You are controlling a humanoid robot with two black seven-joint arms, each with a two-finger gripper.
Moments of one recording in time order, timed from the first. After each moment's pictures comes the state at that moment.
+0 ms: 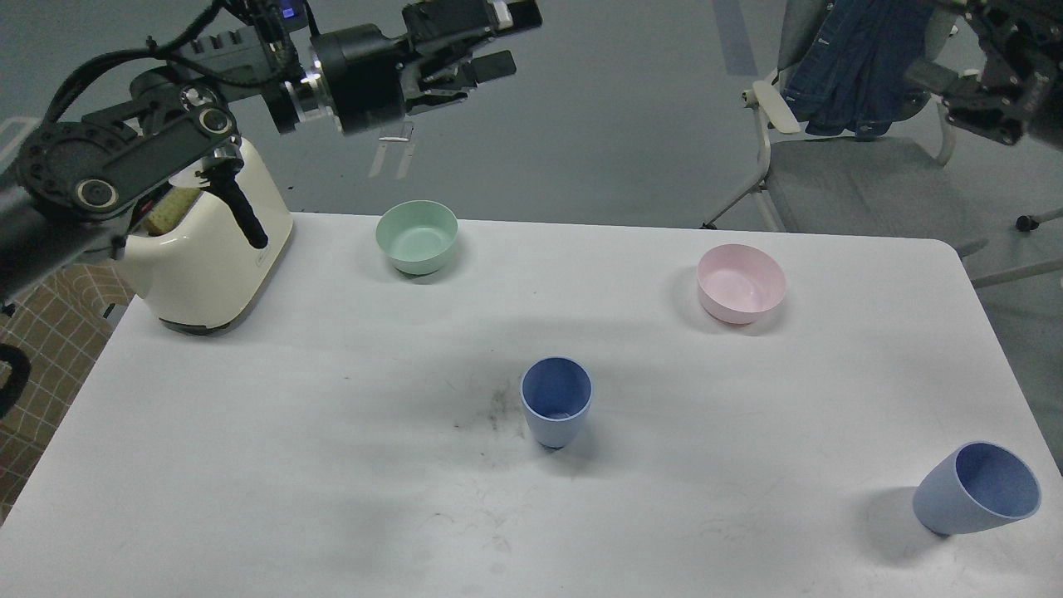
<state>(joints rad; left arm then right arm) -1.16 0.54 -0.42 -0.97 0.70 -0.48 -0.49 1.21 -1.14 0.11 1.19 -0.70 0.49 0.49</state>
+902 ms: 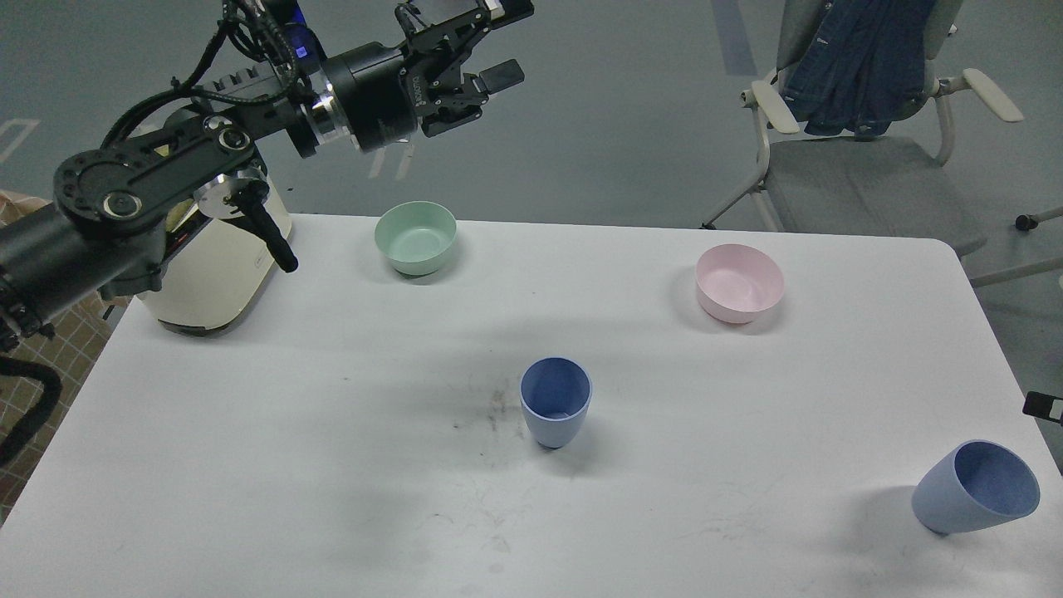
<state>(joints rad) -1.12 0.48 -0.42 -0.97 0.66 -0.49 -0.49 0.99 -1.50 -0.25 1.46 -1.20 0.21 0.49</state>
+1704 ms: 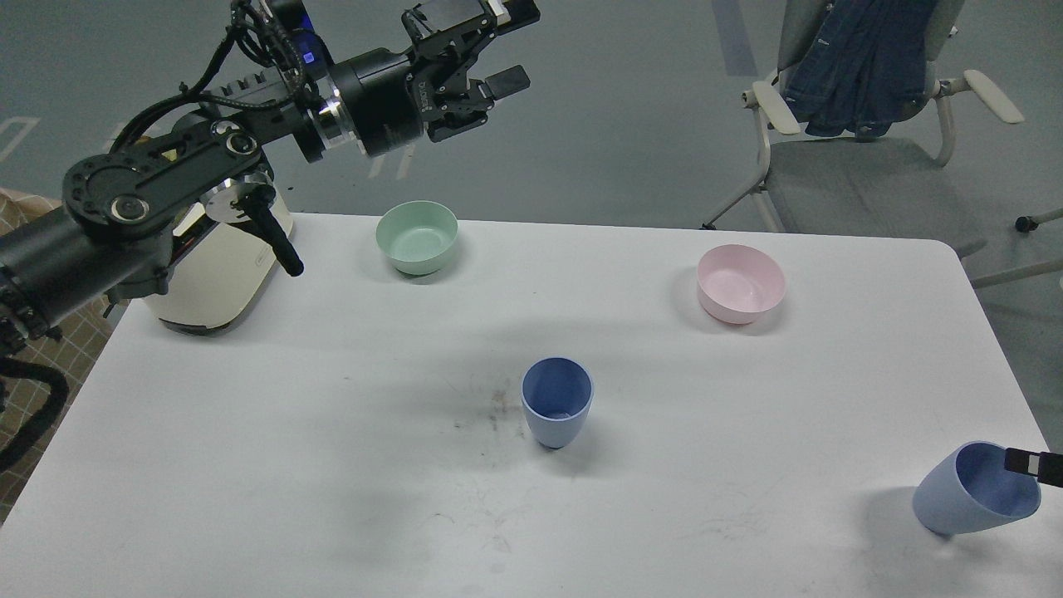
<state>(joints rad) -1.11 0.47 -0.42 -0.97 0.66 -0.49 -0.49 0.92 -1.41 -0.27 1.39 -1.25 0.21 0.49</state>
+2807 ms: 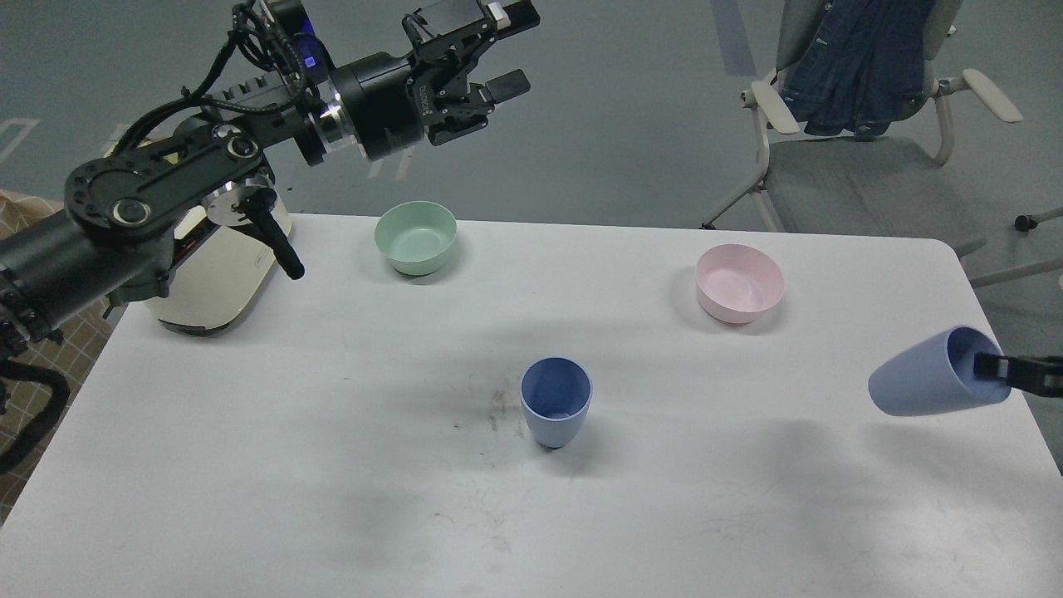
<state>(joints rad) -1.11 0.47 -0.42 -0.97 0.66 -0.49 -0.49 1.17 -1.33 -0.22 1.39 -1.33 0.30 0.49</state>
